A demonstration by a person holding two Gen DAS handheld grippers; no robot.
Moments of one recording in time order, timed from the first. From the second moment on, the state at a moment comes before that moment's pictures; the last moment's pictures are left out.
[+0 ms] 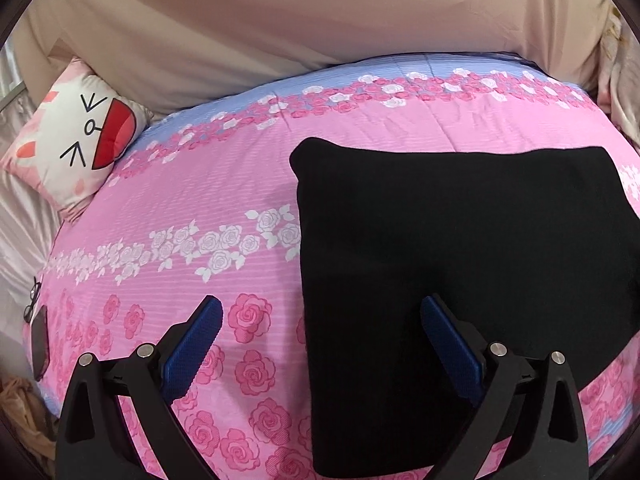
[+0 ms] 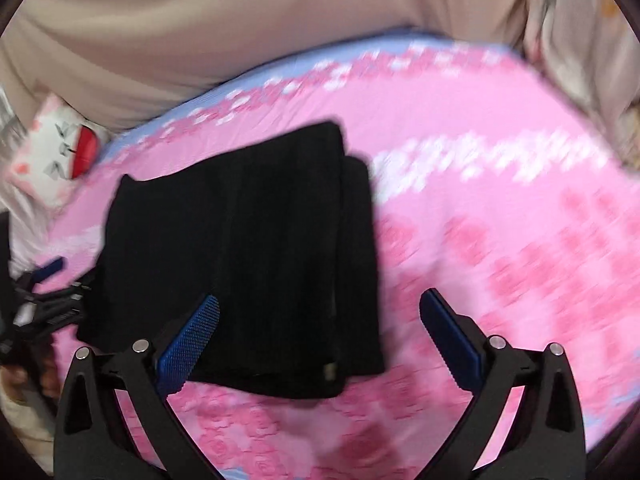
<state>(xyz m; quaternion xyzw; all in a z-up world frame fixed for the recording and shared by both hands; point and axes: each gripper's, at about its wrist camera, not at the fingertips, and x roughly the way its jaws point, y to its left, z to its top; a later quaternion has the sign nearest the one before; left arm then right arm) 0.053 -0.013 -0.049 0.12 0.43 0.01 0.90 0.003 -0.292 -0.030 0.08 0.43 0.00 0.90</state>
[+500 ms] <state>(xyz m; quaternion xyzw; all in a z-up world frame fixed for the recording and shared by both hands) 0.053 -0.019 -0.045 0.12 0.43 0.02 0.89 0.000 -0.254 -0.013 0.02 0.41 0.00 0.91</state>
